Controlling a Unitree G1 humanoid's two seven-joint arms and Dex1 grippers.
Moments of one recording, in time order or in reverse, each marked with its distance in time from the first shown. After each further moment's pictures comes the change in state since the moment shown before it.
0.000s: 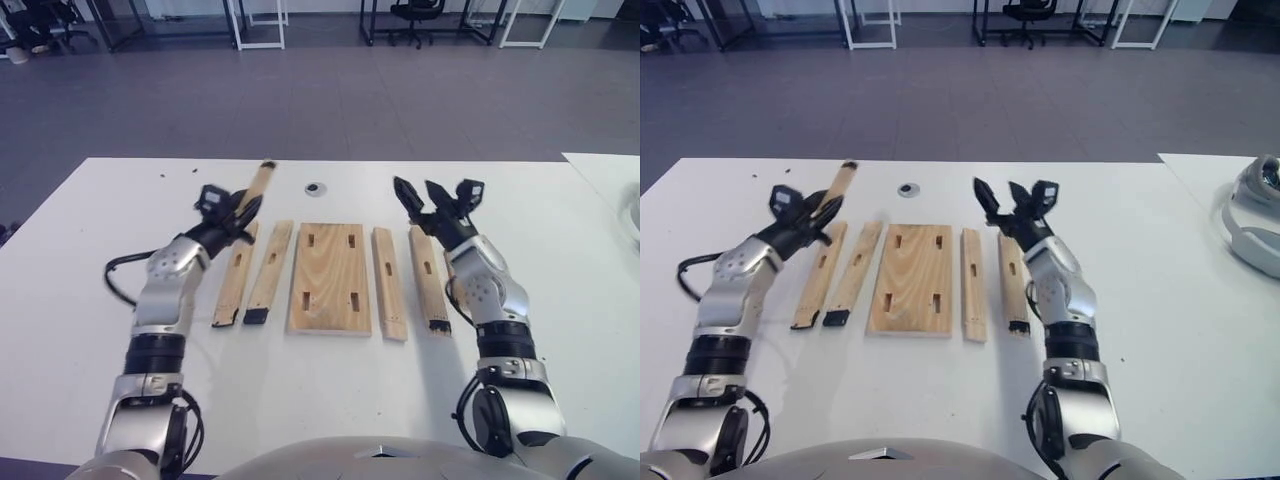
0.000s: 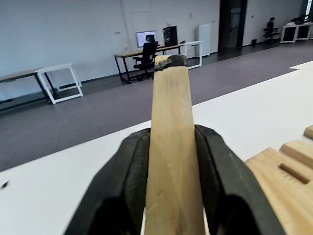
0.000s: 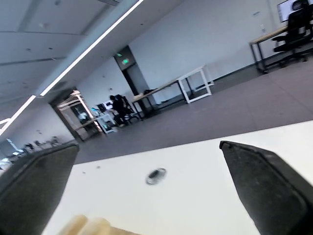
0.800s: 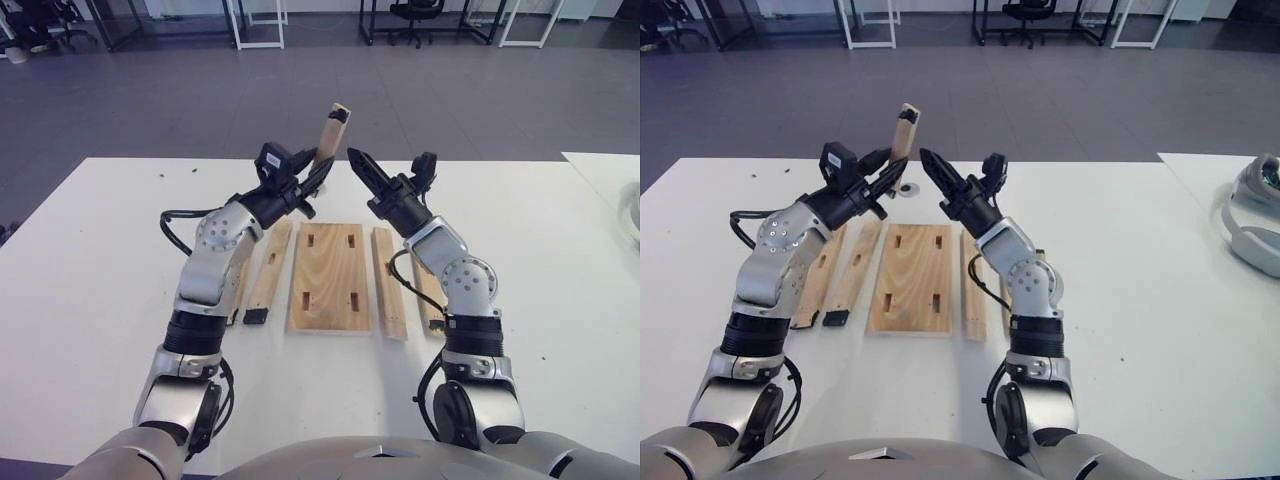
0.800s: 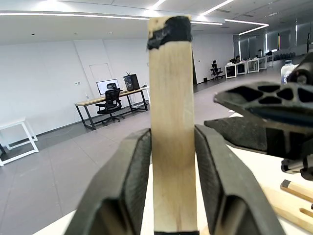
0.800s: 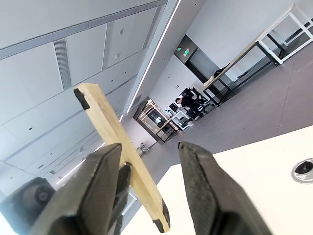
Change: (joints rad) left arm -0.106 -0.089 -0.099 -0.168 -0.028 0.082 0.019; right arm 0.001 0.142 0.040 -0.213 0.234 0.283 -0.100
